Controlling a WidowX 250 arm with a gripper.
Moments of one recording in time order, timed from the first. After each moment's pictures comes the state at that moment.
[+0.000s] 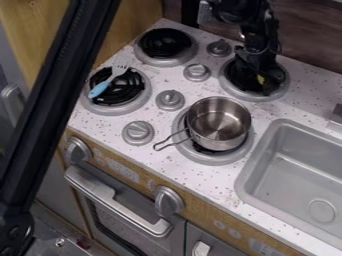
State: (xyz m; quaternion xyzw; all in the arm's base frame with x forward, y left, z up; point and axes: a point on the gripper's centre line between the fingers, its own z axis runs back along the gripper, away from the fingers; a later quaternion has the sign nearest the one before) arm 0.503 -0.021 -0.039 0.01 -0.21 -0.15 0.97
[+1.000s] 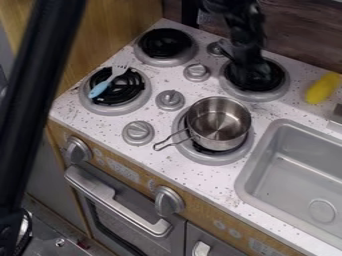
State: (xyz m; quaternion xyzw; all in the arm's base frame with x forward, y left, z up) arm 0.486 0.019 -0.013 0.04 -0.23 -0.10 0.97
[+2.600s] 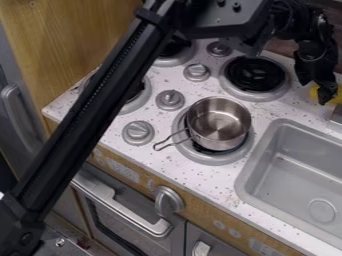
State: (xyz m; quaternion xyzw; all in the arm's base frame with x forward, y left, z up) arm 0.536 -0.120 -0.034 -0.04 -0.25 -0.30 0.92
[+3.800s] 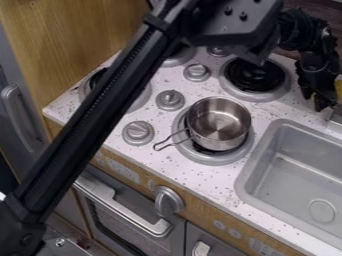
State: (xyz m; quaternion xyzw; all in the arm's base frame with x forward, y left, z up) arm 0.524 -0.114 -0.053 -0.03 -0.23 -0.29 0.93
